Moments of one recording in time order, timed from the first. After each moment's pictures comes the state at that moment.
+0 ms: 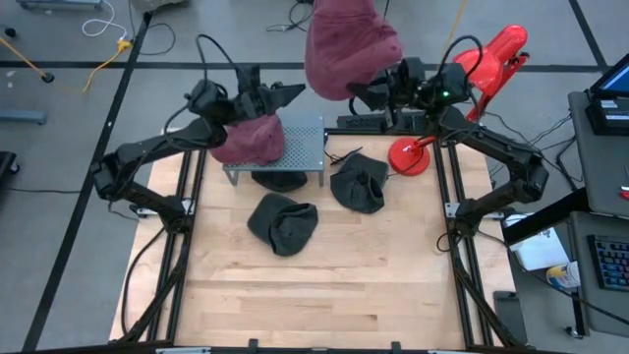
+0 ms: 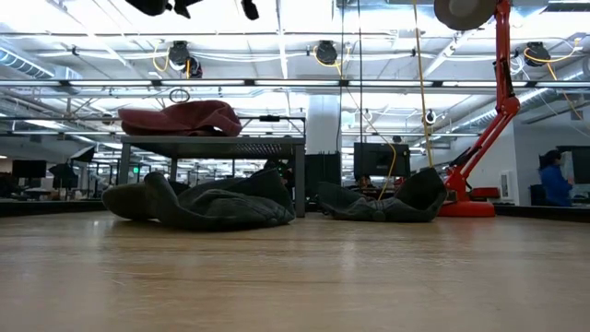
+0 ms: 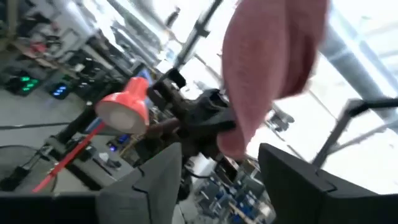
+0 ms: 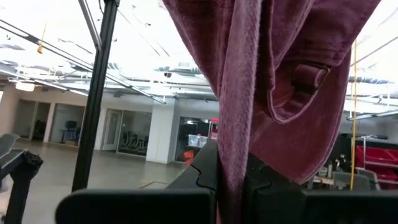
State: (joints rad) left arm 0.56 1.40 1.20 0.76 0.50 -1.00; right arm -0.55 1.44 1.46 0.66 -0.71 0.31
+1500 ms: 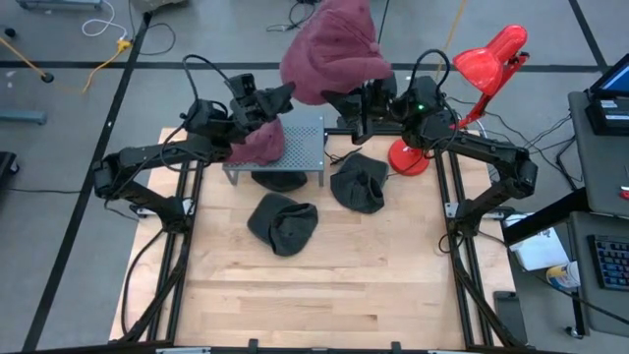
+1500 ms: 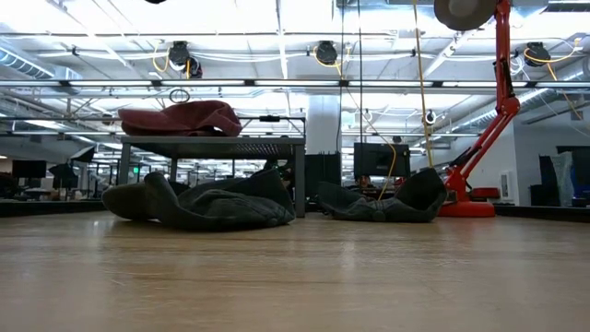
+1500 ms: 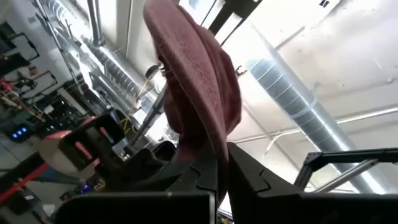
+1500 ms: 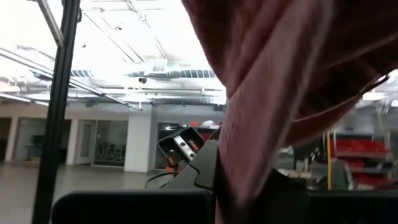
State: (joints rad) left arm 0.38 1.40 1.20 0.97 0.16 -1.04; right arm -0.39 1.54 1.46 0.62 -0.47 0.19
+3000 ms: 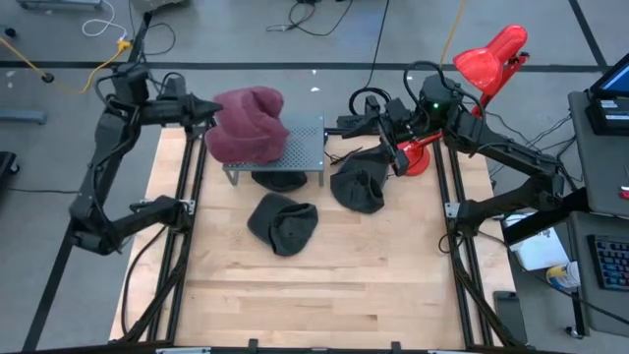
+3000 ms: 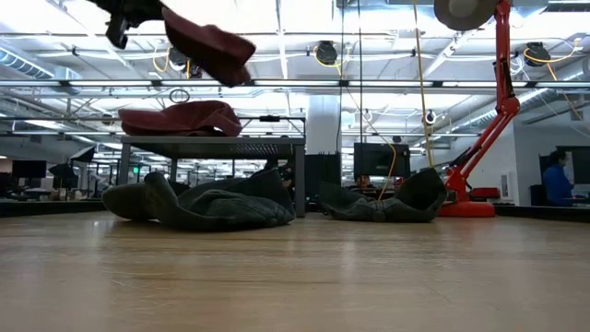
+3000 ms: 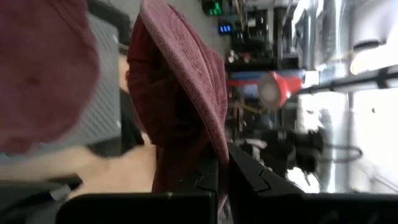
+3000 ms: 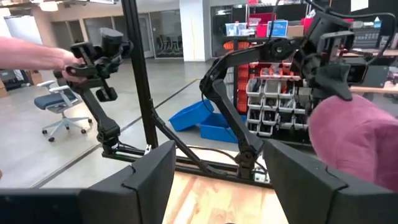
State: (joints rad) left arm 1.29 0.92 1.20 -0.64 1.00 -1.13; right arm -0.40 1.29 1.46 -0.16 -0.76 0.05
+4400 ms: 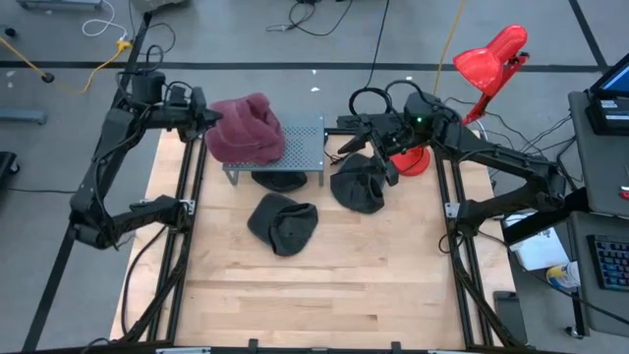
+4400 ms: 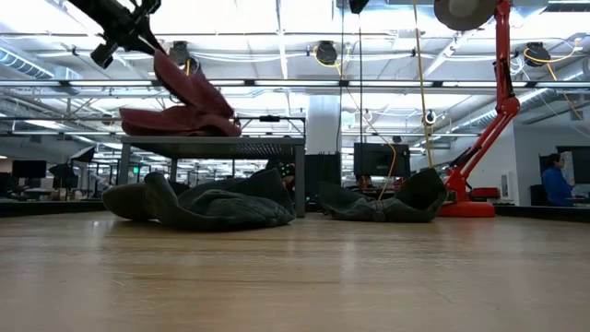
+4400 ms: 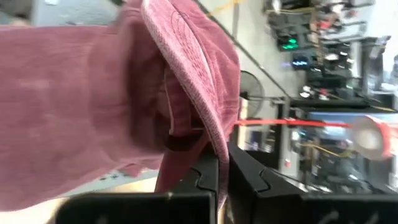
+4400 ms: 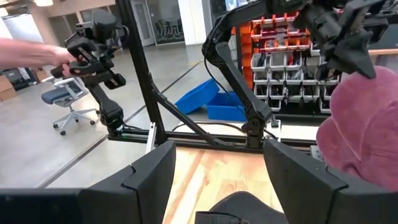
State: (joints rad) left arm 1.25 0.97 1.20 -0.87 0.66 -0.92; right arm -0.40 1.27 1.27 -0.09 -0.76 0.07
